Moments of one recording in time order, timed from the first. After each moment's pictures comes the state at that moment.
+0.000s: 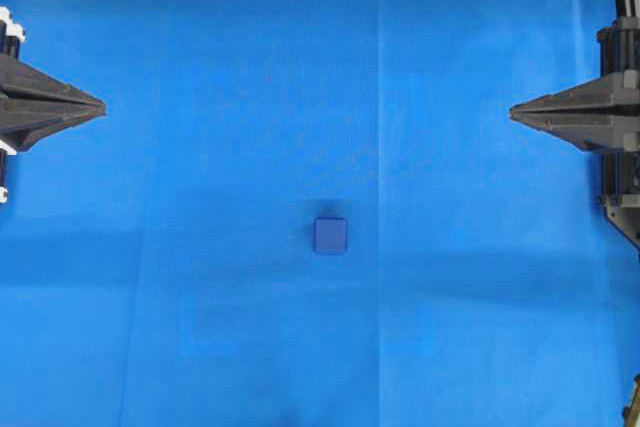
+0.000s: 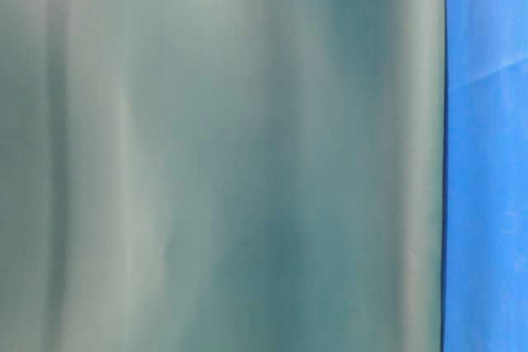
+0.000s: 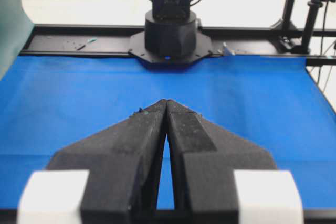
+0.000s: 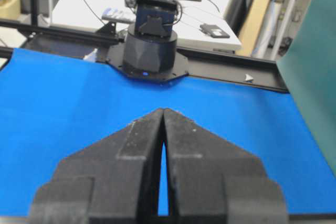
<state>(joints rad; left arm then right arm) 0.00 -0.97 1.18 0.00 -0.29 0.00 0.00 -0.97 1.17 0.00 -0.29 0.00</state>
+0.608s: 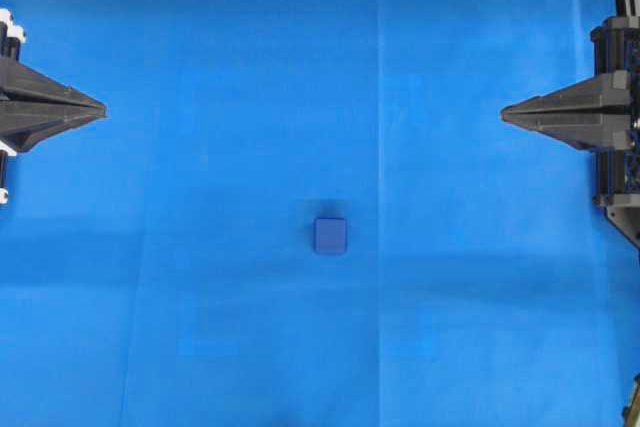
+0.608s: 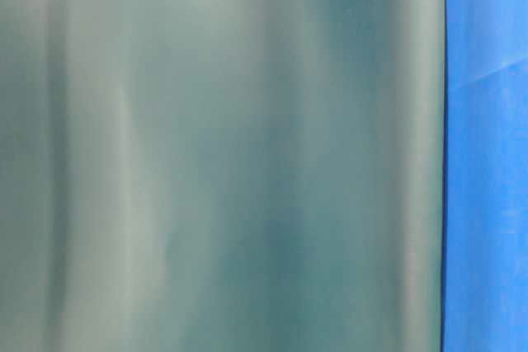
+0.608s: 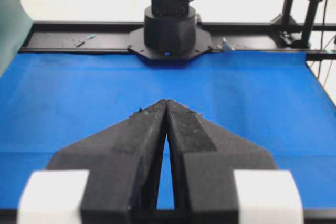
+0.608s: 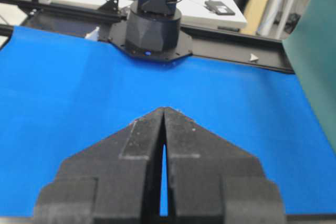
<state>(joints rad) 0.00 -0.97 1.18 0.01 -0.28 0.00 0.00 -0.94 1.13 0.00 -0.19 0.00</state>
